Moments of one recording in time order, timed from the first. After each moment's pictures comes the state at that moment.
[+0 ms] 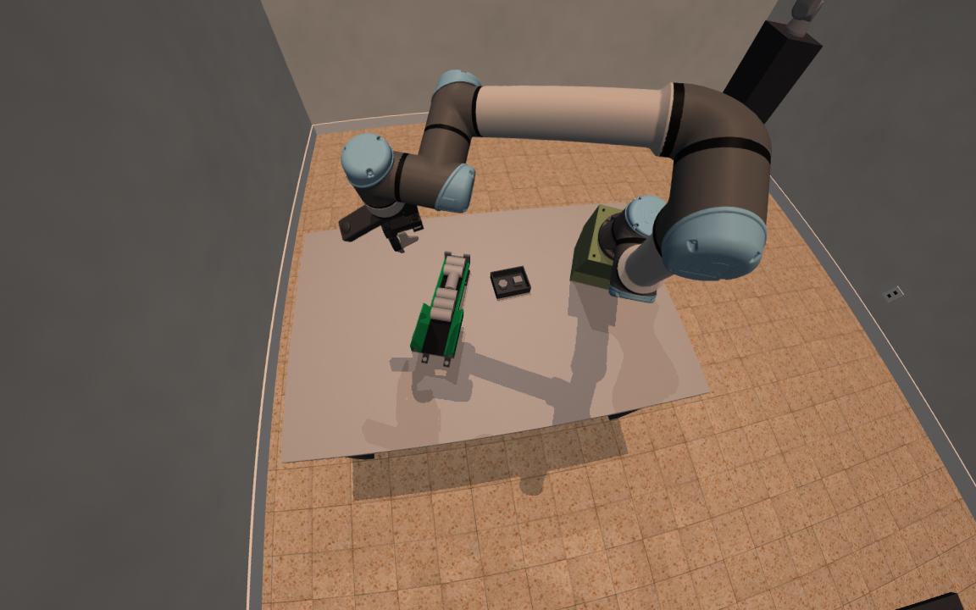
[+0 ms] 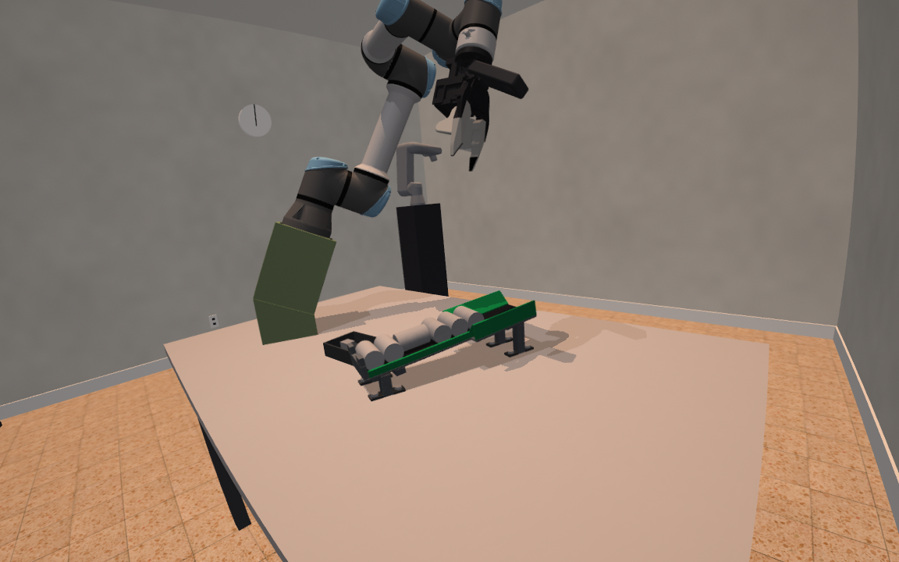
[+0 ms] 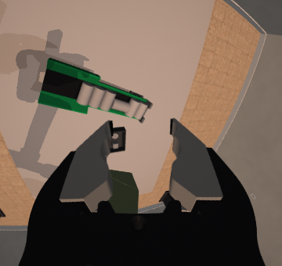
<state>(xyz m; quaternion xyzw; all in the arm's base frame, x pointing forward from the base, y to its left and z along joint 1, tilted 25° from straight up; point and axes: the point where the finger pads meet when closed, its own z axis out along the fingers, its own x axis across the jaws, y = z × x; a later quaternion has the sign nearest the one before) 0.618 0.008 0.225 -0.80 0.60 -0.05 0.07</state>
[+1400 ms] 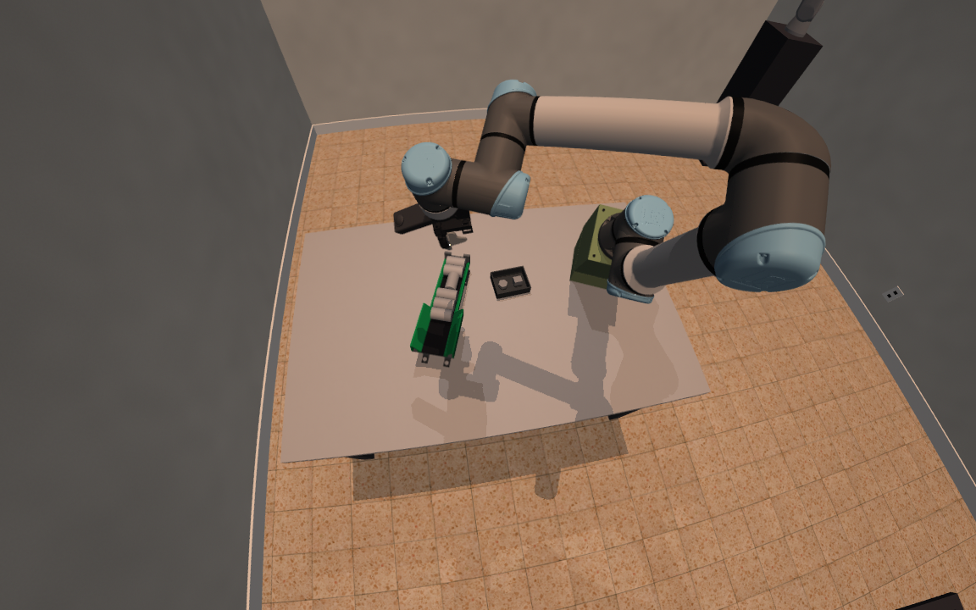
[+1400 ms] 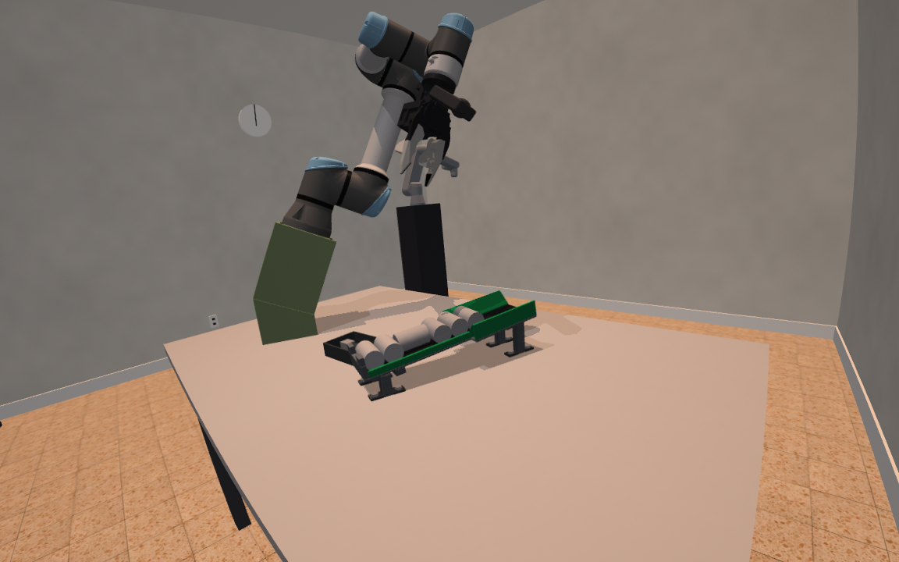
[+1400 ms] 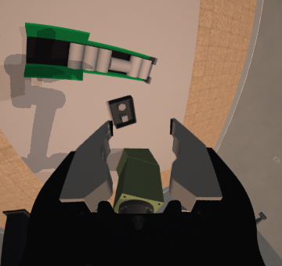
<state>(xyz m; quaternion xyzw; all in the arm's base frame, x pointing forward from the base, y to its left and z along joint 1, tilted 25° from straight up) 0.501 0.001 0.187 -0.74 0.67 -0.02 0.02</state>
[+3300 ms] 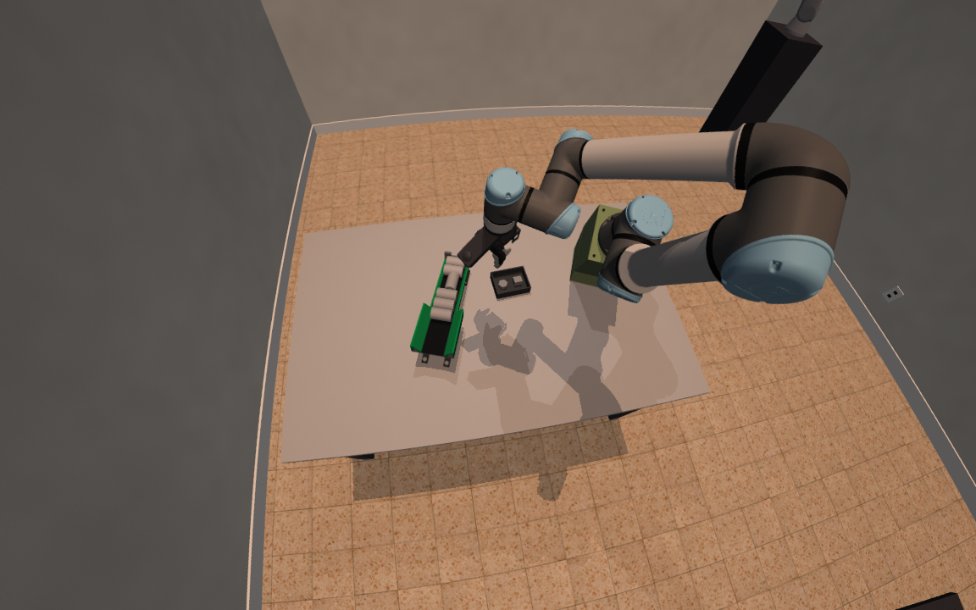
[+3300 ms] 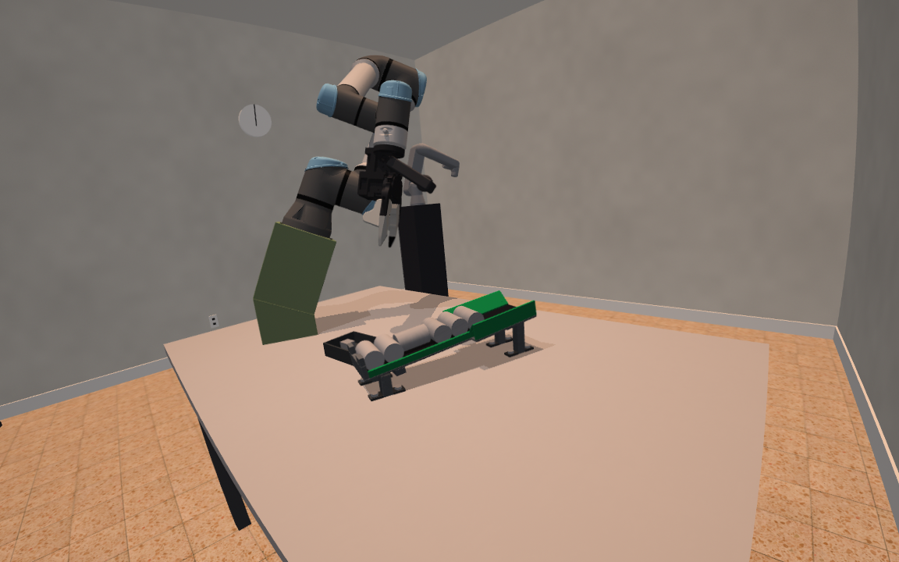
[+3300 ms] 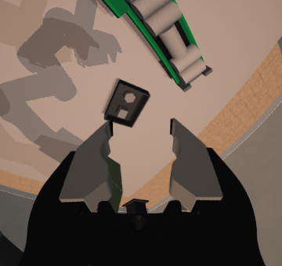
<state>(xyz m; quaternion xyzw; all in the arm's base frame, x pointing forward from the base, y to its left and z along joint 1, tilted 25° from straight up) 0.408 0.041 0.044 -0.90 0.42 -0.02 0.11</state>
